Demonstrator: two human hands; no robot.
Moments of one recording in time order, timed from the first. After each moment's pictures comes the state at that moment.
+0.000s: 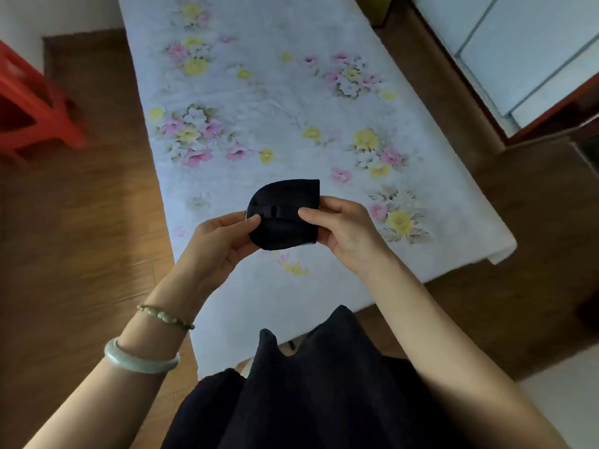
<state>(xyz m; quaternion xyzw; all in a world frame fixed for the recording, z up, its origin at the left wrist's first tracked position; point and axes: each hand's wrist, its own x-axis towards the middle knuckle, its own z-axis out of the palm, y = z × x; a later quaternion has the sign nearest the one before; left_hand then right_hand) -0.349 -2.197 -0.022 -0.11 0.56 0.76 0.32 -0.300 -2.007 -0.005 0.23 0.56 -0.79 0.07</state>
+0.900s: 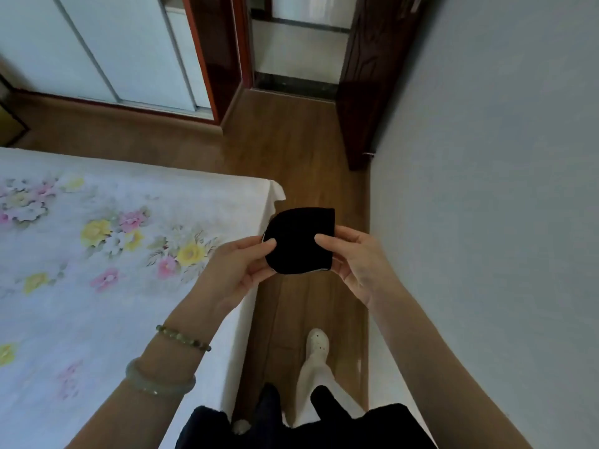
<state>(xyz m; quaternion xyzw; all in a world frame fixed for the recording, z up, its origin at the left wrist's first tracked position) -0.123 -1.868 0.019 0.20 0.50 0.47 0.70 0.072 -1.840 0.034 0.50 0.31 -0.70 -0.40</state>
